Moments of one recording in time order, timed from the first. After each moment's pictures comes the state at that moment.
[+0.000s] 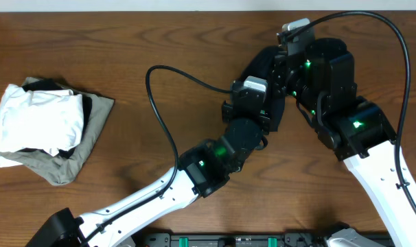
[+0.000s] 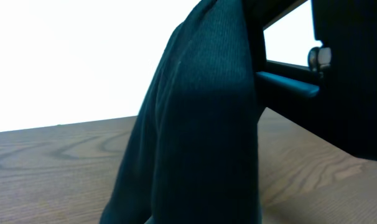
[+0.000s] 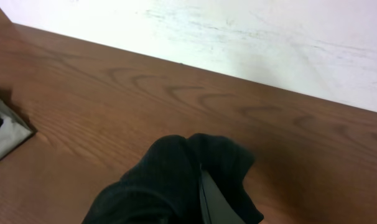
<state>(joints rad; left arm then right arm) -0.98 1.43 0.97 0.27 -0.56 -0.27 0.43 1.30 1.38 -0.58 0.04 0.11</state>
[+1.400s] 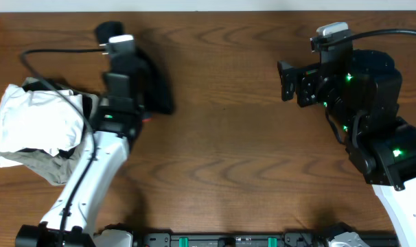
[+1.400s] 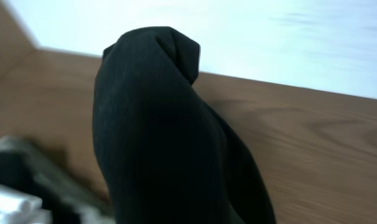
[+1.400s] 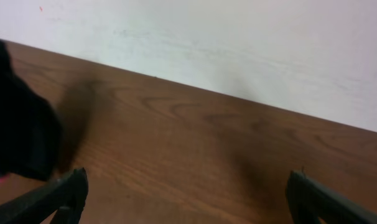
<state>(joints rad) -0.13 1.38 0.97 -0.07 -0.35 -0.19 0.35 1.16 1.40 -0.68 0.06 0.04</state>
